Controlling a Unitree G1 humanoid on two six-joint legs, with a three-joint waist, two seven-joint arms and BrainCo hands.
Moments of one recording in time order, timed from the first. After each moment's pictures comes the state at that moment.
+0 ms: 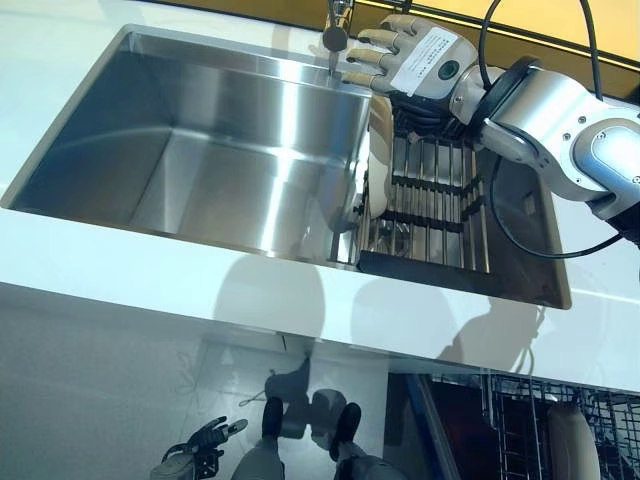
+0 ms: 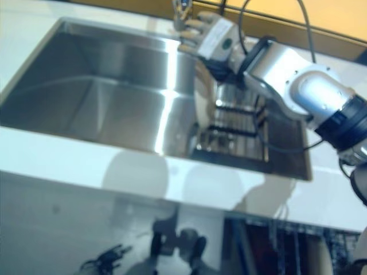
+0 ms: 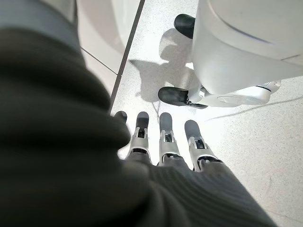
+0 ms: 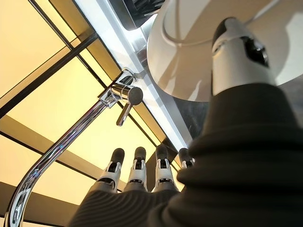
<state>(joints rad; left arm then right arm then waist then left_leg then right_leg) -0.05 0.38 -0.29 1.00 -0.49 0.01 -0.12 -1.57 -1.06 1.04 0.11 -0.73 -0.06 0.16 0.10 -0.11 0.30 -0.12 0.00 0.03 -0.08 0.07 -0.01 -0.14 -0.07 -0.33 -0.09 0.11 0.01</state>
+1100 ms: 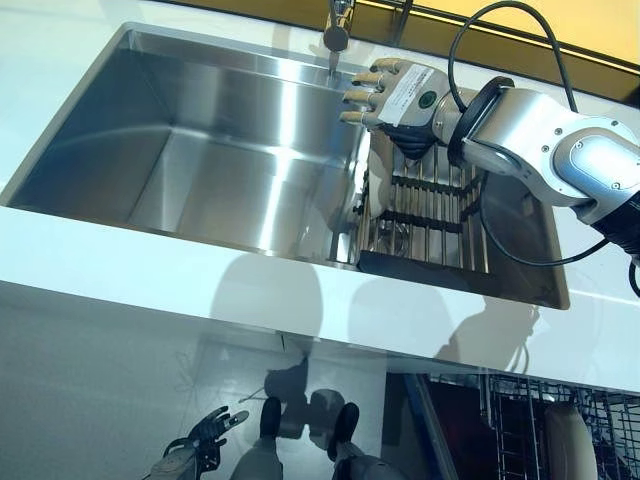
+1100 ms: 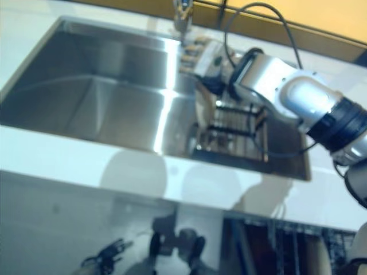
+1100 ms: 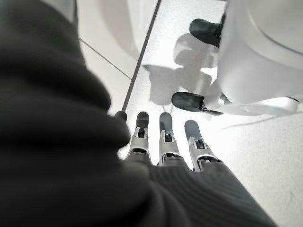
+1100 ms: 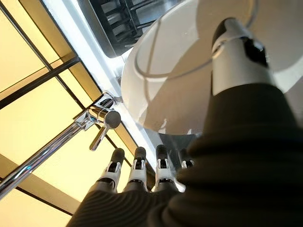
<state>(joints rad) -0.05 0.38 -0.29 0.97 -0.53 -0.04 -0.12 -1.57 -1.03 1.07 0.11 -0.77 -0.13 0.28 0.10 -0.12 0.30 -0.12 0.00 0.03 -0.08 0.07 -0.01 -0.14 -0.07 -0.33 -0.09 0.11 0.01</state>
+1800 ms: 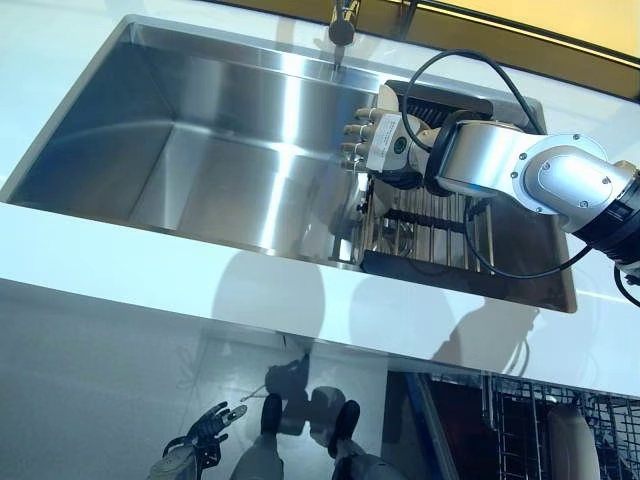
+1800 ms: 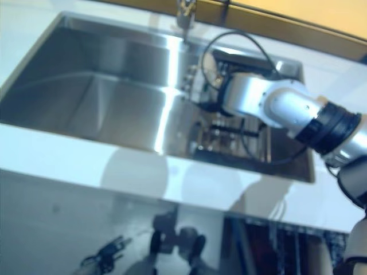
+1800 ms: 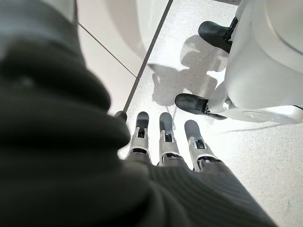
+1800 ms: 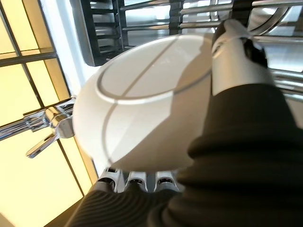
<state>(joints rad) -0.05 0.38 -0.29 0.96 -0.58 -0.06 -0.12 -1.56 -0.99 1.11 0.08 -1.00 -0.27 0.44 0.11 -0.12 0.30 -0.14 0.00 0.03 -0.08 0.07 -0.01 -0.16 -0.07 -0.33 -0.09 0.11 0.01</state>
